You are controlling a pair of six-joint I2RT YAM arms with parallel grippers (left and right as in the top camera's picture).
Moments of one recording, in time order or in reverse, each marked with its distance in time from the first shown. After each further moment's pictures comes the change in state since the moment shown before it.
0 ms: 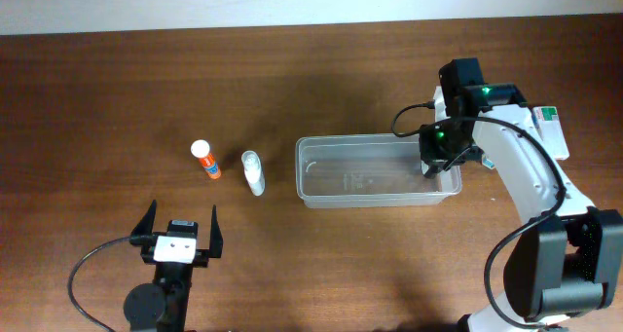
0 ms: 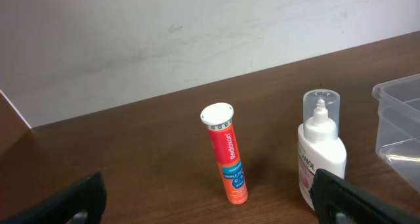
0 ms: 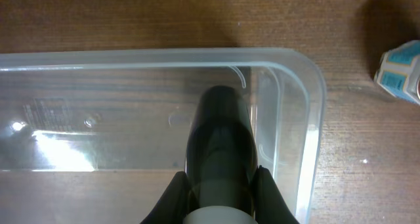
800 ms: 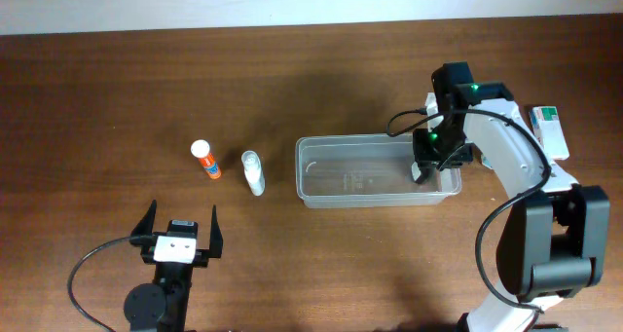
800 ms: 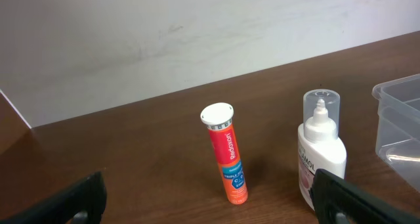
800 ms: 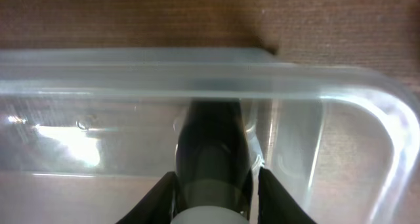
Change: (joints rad) left arm 0.000 0.000 0.000 0.000 0.000 0.000; right arm 0.000 0.096 0.022 -0.019 -0.046 -0.011
